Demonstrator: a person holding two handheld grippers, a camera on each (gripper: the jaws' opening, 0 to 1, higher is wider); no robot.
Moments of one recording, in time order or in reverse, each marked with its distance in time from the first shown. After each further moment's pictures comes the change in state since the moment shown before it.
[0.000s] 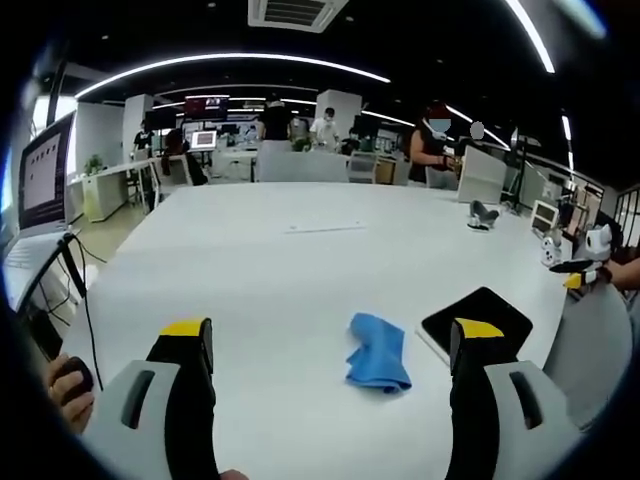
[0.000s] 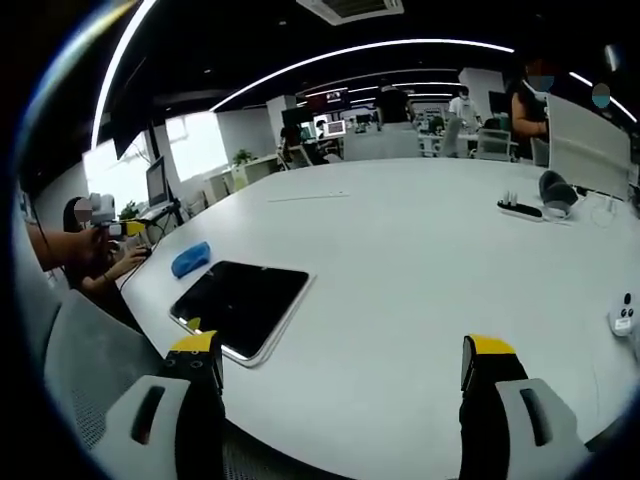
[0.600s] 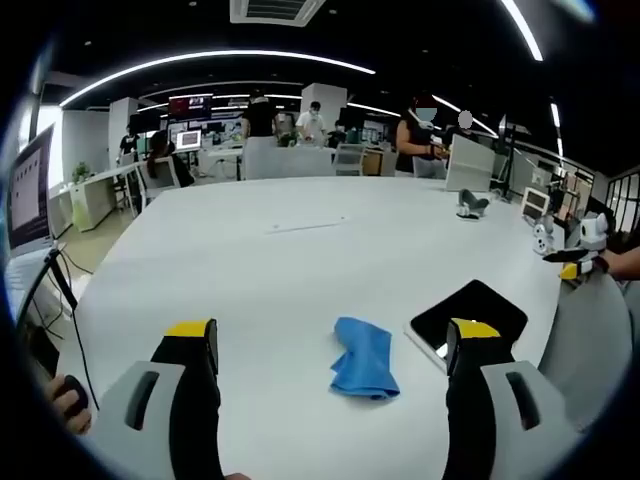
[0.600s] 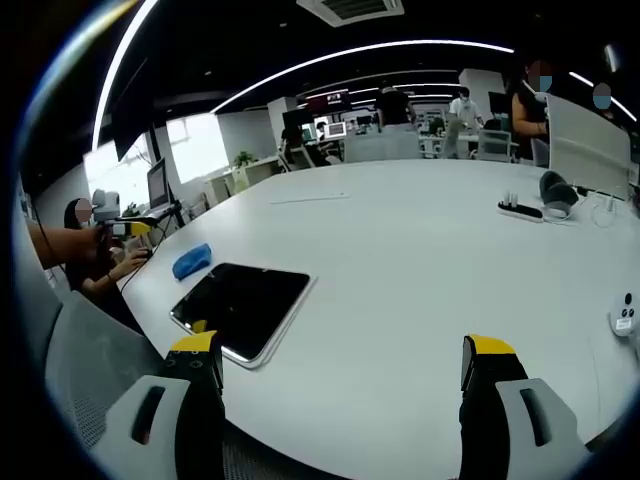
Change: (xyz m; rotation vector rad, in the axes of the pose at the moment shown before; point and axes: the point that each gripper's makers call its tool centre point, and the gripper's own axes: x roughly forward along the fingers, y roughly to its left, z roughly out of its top) left arm 0.024 -0.029 0.005 0.049 0.042 -0.071; right arm -0.001 0.001 0.002 0.004 -0.011 0.002
